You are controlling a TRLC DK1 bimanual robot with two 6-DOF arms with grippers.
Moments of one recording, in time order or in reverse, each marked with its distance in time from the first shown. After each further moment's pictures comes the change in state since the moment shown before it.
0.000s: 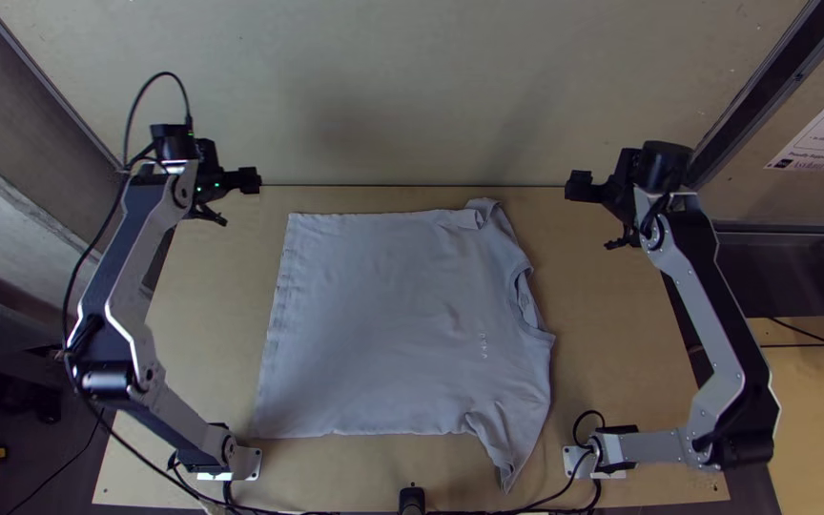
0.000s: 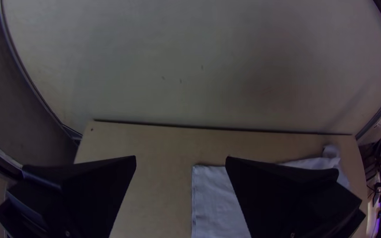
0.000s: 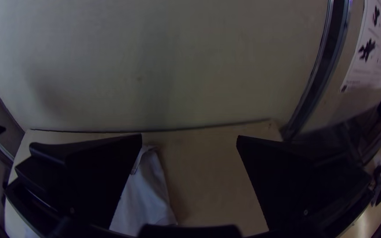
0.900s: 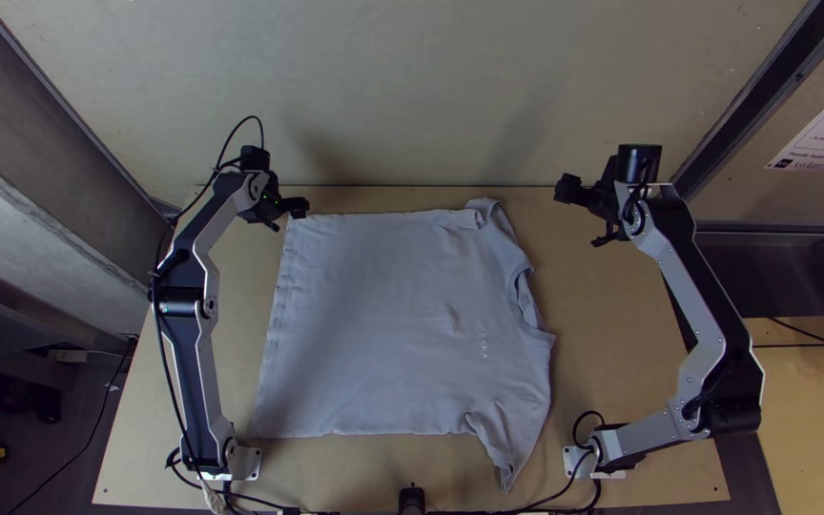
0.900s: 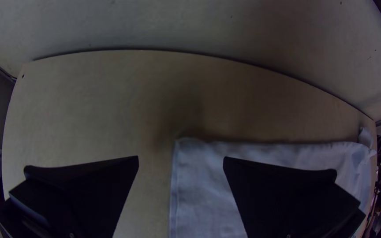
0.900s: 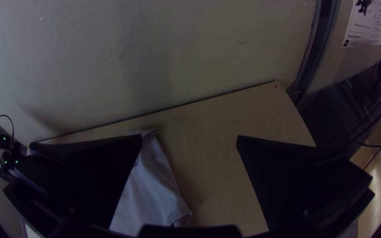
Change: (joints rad) left arm -0.073 0.529 0.304 -0.134 -0.005 -0.093; right arm -0.001 0.114 0.033 -0.072 0.000 0.172
